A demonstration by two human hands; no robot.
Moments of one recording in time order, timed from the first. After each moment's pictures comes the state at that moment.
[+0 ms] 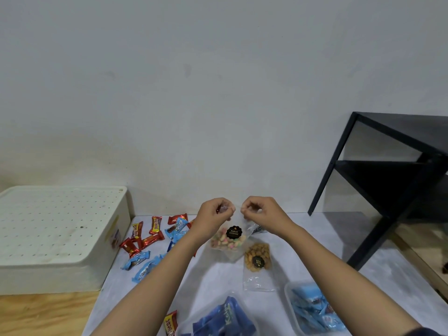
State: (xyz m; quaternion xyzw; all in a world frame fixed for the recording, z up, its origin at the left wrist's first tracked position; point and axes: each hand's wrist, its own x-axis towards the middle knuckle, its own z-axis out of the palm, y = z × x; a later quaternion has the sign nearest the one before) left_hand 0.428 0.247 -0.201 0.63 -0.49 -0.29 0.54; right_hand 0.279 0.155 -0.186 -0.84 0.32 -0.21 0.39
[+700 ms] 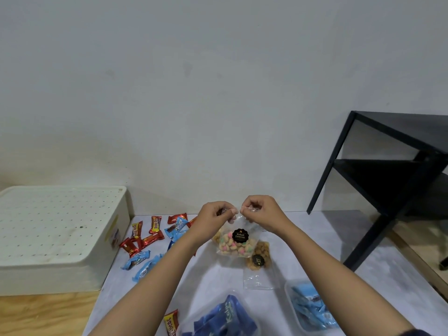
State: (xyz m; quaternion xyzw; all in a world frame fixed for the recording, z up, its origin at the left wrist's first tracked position) left_hand 0.430 0.256 -0.201 0.62 -0.51 -0.32 0.50; right_hand 0.286 0.162 -0.187 -0.79 0.33 -0.25 0.45
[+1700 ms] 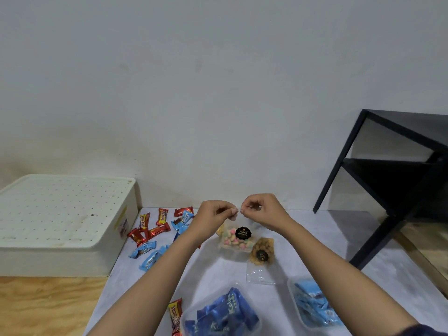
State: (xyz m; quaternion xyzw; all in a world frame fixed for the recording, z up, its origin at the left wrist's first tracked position) left_hand 0.433 0.272 -0.206 0.64 -0.52 -0.28 0.50; right_hand 0.287 0.169 -0.190 -0.85 0.30 -0.21 0.38
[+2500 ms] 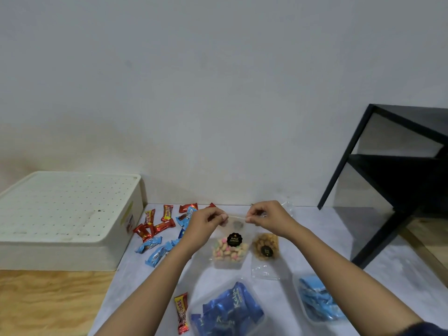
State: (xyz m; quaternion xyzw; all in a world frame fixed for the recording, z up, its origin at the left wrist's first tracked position) left_hand 0.447 0.296 -0.238 0.68 -0.47 -0.26 0.51; right_hand 0.281 0.176 -0.204 -0.85 0.31 -0.15 0.39
